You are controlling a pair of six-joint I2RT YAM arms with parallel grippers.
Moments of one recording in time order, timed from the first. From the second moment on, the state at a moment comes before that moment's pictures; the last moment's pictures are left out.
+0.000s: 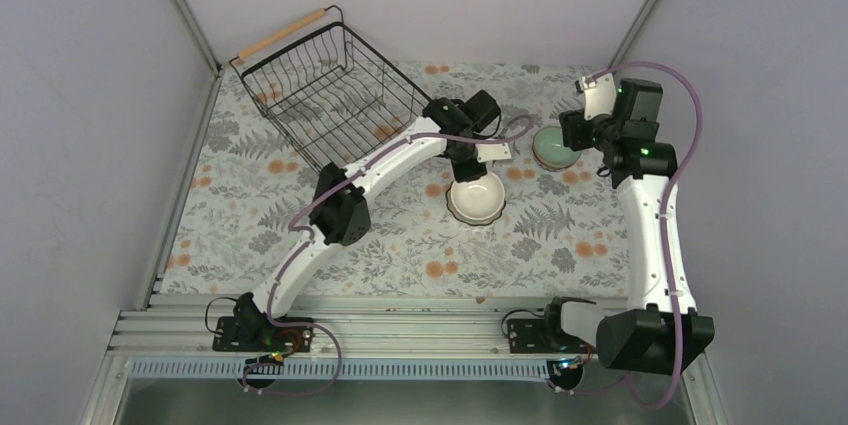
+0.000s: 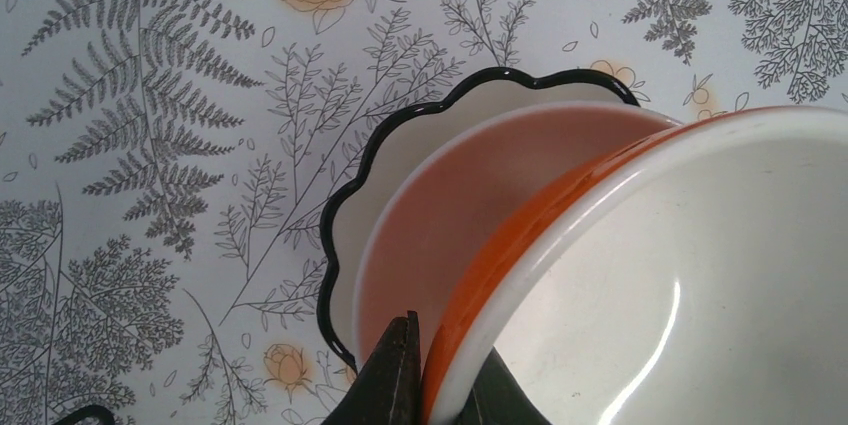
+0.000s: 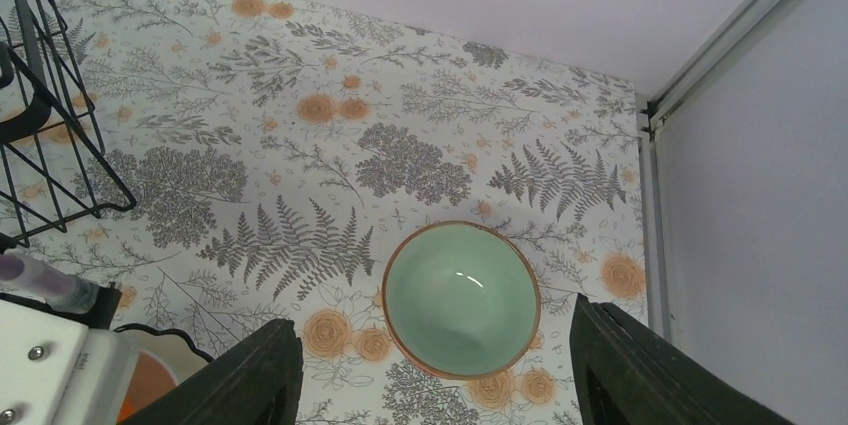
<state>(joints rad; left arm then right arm) -0.86 2.52 2.57 -1.26 0.21 0.49 -0.09 1.19 1.29 -0.72 -0.15 -0.30</state>
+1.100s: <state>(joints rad) -0.89 2.37 2.60 -1.30 0.08 0.53 -0.09 1.17 1.27 -0.73 -0.15 -0.31</state>
